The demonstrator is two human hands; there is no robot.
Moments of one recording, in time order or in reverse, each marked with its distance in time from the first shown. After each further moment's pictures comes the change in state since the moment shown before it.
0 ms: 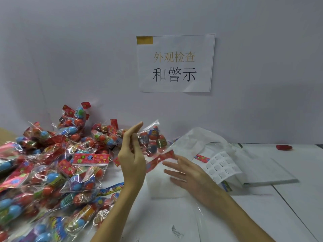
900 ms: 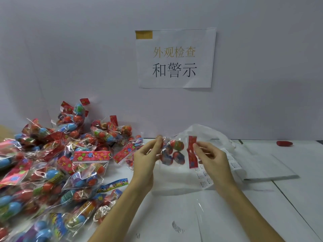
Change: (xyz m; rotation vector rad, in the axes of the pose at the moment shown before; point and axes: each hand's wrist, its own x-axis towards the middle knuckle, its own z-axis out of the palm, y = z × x) left_hand -0.018 0.003 0.016 -0.380 -0.283 -0.744; right_hand -0.006 -0.026 -0.020 -0.322 0.606 -0.267
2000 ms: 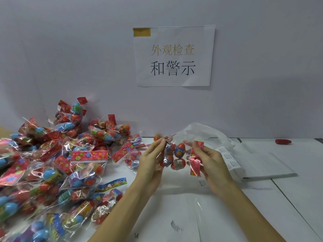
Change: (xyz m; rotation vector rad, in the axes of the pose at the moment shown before) left_hand -0.001 -0.005 0.012 -0.297 -0.038 -0.243; right_hand -0.003 0.001 0.007 0.169 -0.113 0.118
